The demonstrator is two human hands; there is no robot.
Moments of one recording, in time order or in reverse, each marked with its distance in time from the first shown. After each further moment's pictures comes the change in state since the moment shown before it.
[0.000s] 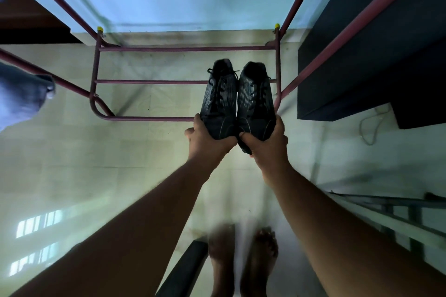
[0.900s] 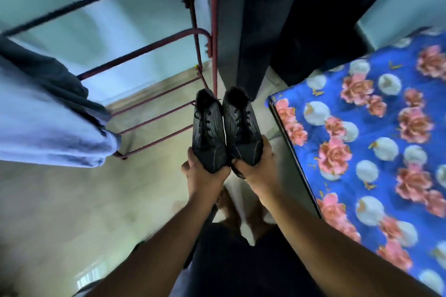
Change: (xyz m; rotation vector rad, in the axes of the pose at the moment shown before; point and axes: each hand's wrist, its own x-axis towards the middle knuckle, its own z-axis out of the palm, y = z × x) left_hand -0.405 0.156 -0.135 0.216 -0.199 0.180; right_hand -0.398 -0.147 -0.207 0.080 0.256 -0.027
